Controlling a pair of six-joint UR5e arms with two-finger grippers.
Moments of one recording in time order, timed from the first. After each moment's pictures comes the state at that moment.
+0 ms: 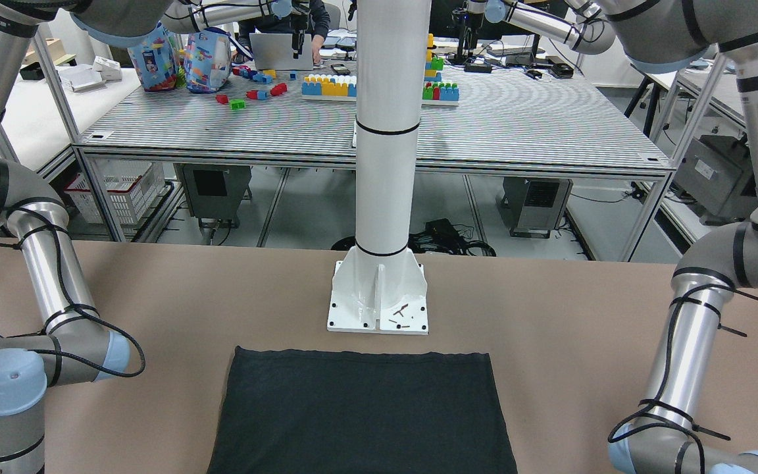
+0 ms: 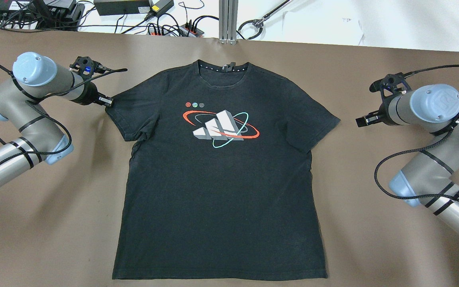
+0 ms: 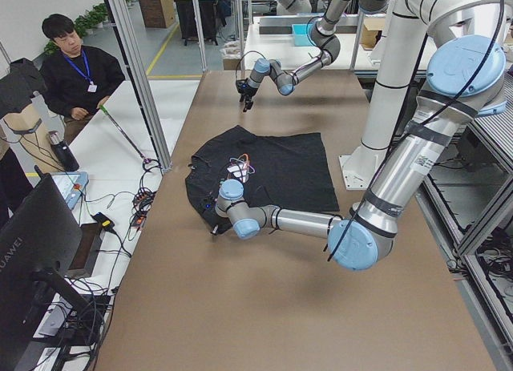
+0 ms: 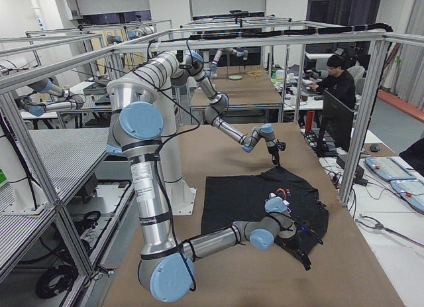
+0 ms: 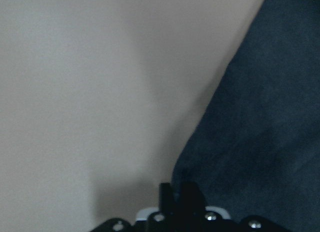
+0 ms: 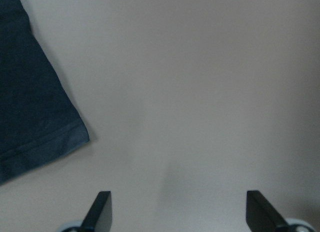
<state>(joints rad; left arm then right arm) -0.96 -2.13 -1.08 -2.42 -2.01 -0.69 0.96 -1.27 1.54 -1.08 1.75 0.55</state>
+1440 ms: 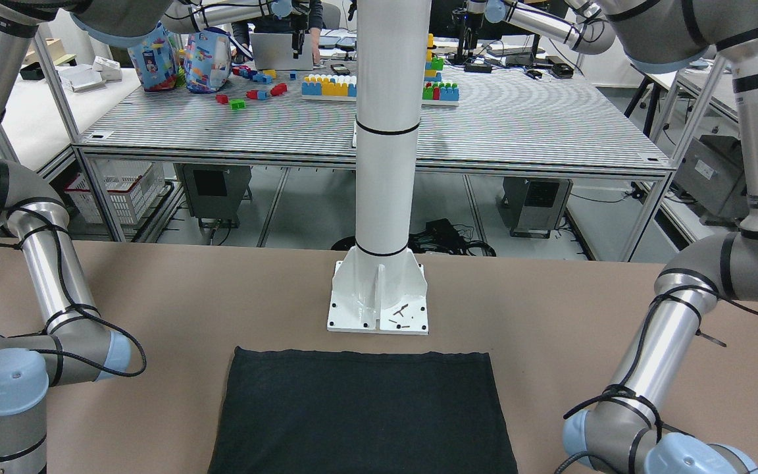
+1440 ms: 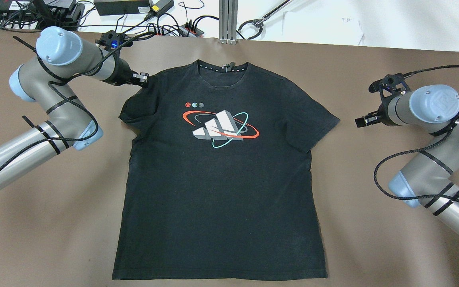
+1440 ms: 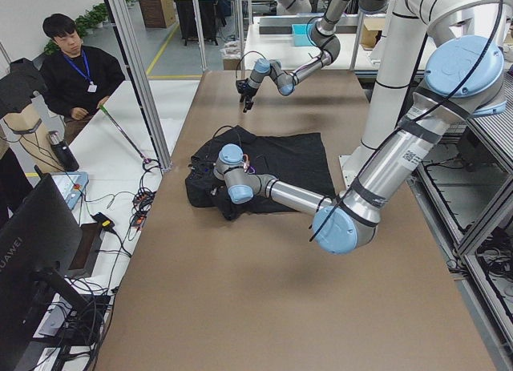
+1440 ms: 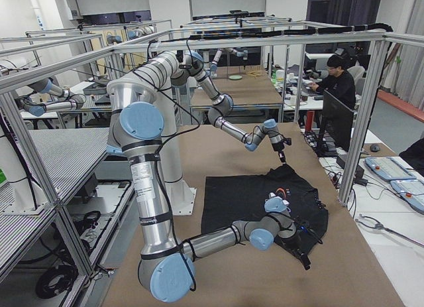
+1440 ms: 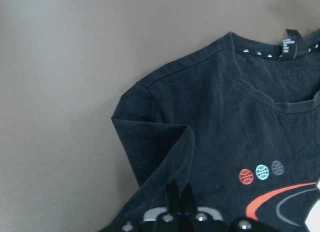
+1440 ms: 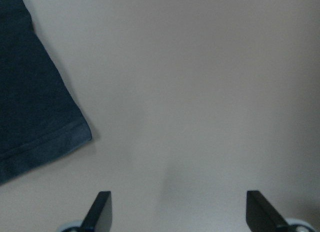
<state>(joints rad) -0.94 -2.26 -1.18 -2.39 -2.01 -0.95 0.96 -1.27 1.54 -1.08 1.75 0.55</state>
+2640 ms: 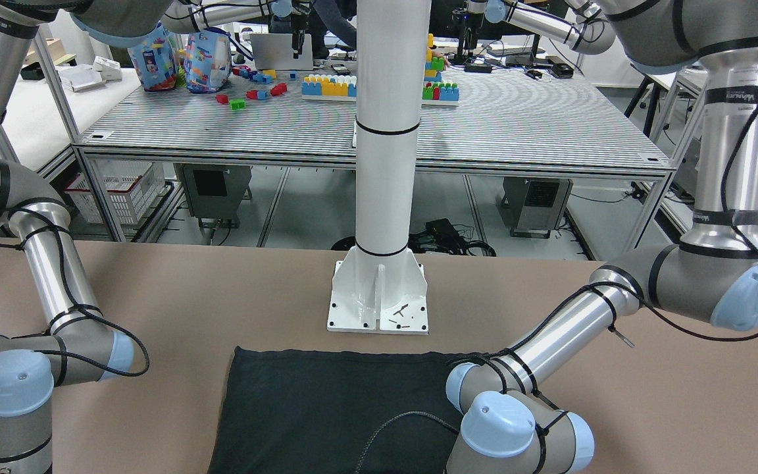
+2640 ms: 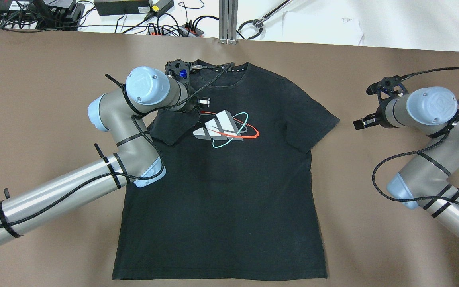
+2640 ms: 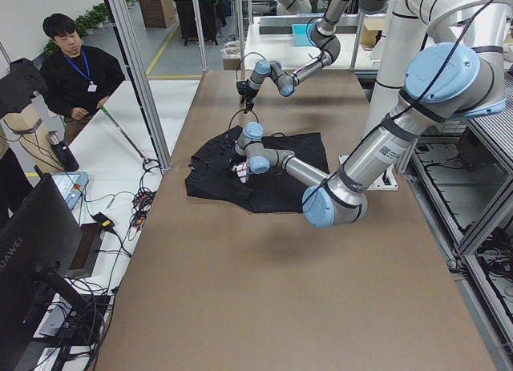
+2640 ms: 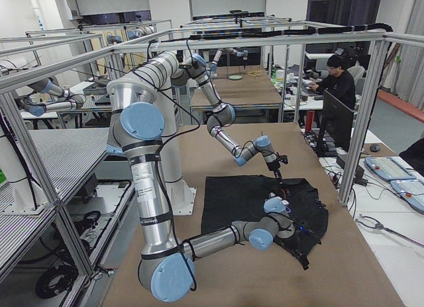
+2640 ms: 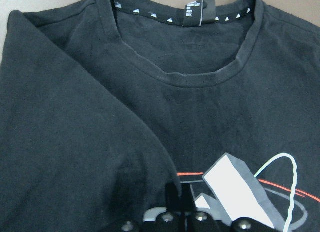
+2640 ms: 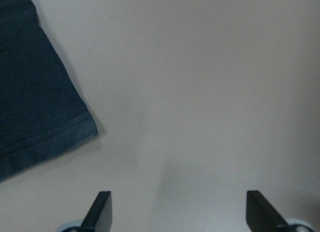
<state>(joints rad) -0.72 -2.43 -1.16 -2.24 -1.76 -1.10 0.95 -1.27 1.54 -1.08 1.75 0.55</state>
